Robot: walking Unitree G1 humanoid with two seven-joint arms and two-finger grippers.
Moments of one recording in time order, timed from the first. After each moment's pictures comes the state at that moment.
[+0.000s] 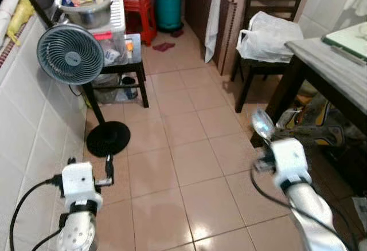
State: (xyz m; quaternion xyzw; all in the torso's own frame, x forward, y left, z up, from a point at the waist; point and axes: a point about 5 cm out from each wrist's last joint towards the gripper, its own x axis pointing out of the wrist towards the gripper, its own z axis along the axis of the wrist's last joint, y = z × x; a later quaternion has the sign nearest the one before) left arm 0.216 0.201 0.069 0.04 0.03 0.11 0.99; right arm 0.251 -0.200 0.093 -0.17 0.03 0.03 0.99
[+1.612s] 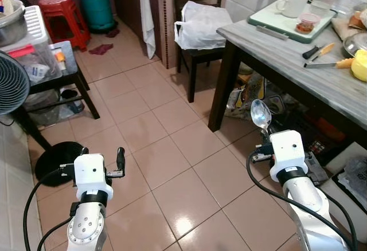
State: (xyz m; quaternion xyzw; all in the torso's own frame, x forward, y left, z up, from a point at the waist) left arm 0.233 0.183 0.081 0.03 0.01 0.07 1.00; right arm 0.265 -0.184 0.120 -0.16 0.00 0.03 0.99
